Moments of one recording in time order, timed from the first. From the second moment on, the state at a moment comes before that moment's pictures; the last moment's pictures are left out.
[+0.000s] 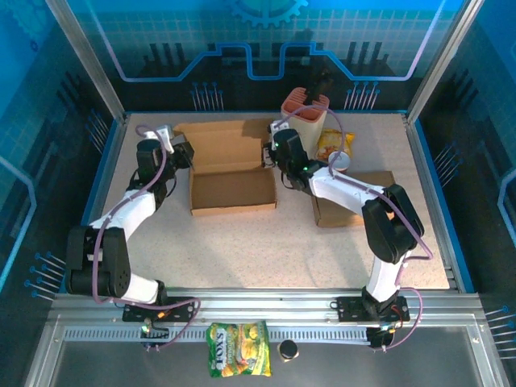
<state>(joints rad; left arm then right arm) 0.01 1.42 0.79 0.33 0.25 -0.43 0.61 1.80 1.26 0.11 0.19 0.26</state>
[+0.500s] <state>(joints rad) 0.01 1.21 0.51 0.51 0.26 -0.46 0.67 1.68 0.95 0.52 0.23 0.11</state>
